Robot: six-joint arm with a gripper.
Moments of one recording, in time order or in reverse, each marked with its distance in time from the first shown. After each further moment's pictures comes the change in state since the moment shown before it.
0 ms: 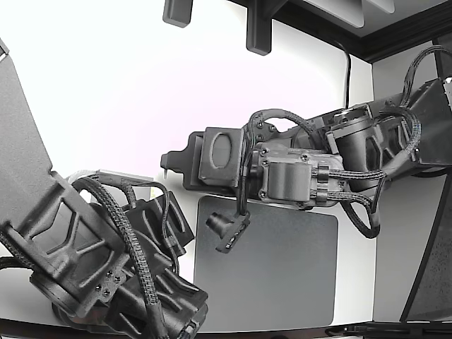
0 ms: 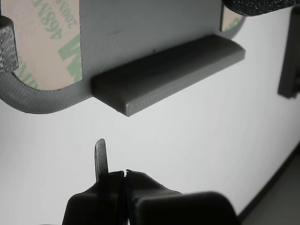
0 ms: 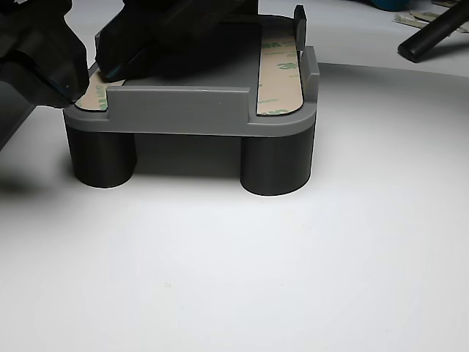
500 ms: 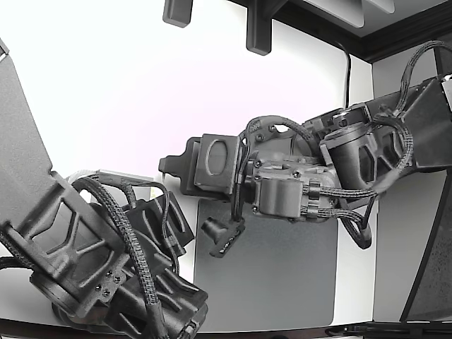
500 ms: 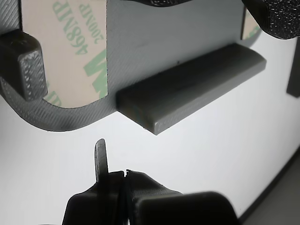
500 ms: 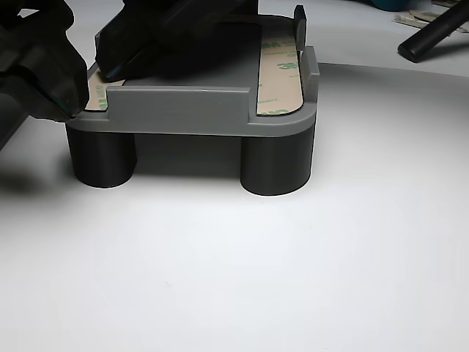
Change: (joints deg) arm 3.3 -4.0 -0.4 -1.0 3.7 3.4
